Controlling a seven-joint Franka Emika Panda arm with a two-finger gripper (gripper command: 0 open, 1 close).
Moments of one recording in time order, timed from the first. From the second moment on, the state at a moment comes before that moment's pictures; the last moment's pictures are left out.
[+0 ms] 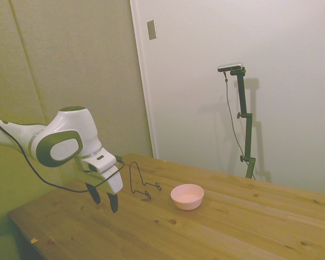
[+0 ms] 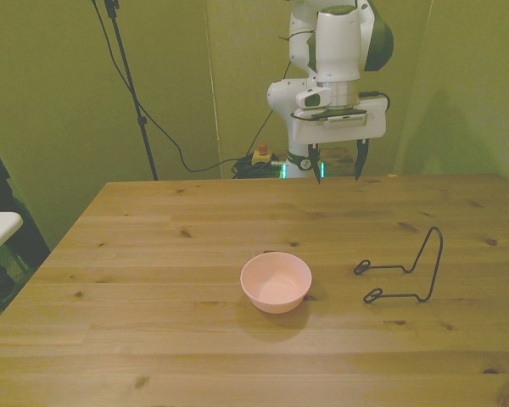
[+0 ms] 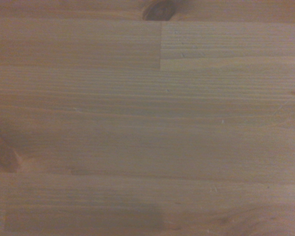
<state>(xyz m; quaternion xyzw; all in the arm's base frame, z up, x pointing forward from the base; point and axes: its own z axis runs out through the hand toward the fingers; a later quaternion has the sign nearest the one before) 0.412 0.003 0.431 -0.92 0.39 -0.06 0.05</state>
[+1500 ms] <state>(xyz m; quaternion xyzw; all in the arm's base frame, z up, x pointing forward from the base) 0.638 -0.064 0.432 -0.87 0.49 -0.12 0.00</state>
